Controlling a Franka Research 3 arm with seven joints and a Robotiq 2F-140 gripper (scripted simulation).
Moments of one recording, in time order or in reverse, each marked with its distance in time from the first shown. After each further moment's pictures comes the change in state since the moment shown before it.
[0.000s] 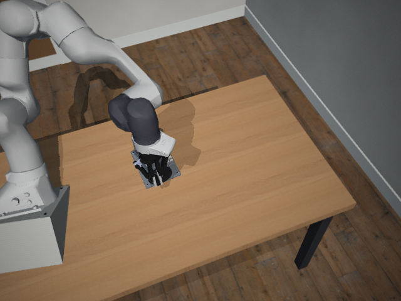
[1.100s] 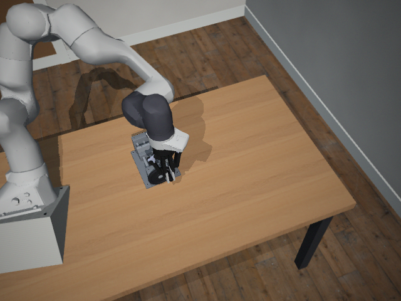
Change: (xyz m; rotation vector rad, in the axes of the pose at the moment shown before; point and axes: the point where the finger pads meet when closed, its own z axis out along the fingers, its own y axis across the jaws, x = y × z) arm 0.000 -0.050 0.007 0.010 0.004 0.000
